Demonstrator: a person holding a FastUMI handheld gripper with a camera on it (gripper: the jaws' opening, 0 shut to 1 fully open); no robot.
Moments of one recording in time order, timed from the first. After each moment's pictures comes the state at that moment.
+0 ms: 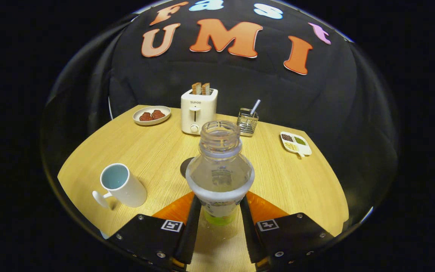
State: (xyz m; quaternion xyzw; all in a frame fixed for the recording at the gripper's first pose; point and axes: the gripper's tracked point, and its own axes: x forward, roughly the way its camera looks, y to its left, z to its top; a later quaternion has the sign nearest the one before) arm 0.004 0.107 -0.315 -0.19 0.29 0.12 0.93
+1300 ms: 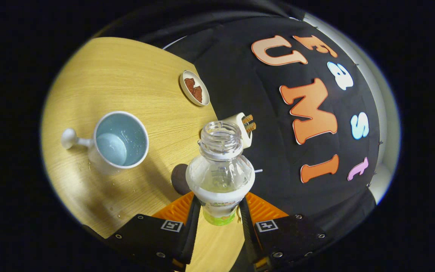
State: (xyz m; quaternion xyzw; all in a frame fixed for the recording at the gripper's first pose) arm 0.021 0.196 -0.297 -0.64 0.10 0.15 0.75
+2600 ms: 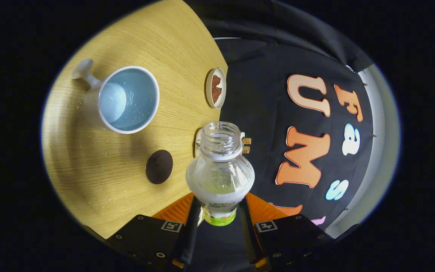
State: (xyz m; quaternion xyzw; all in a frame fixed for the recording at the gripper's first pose) arm 0.039 0.219 -0.276 -0.79 0.00 0.16 0.58
